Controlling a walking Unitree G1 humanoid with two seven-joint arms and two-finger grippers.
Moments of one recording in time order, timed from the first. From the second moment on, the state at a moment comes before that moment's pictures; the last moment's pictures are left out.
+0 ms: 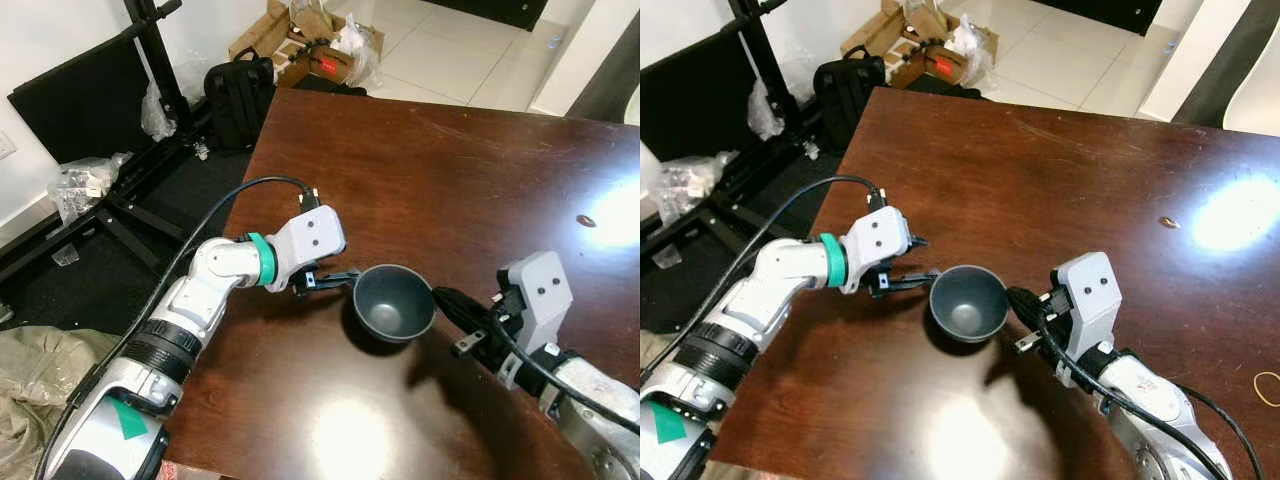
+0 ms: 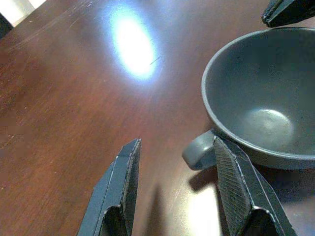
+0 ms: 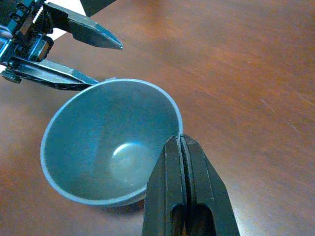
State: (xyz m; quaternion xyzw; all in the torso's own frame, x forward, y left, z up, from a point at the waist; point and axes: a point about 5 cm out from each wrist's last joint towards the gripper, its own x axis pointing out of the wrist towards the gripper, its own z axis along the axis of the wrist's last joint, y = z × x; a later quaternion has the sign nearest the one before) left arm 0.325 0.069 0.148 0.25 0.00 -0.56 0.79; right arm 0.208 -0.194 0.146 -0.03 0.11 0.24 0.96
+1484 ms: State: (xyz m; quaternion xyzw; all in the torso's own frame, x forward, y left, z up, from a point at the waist) left arm 0.307 0.071 0.140 0.23 0.03 -0.64 0.74; right arm 0.228 -0.216 0.147 -0.06 0.10 0.18 0.98
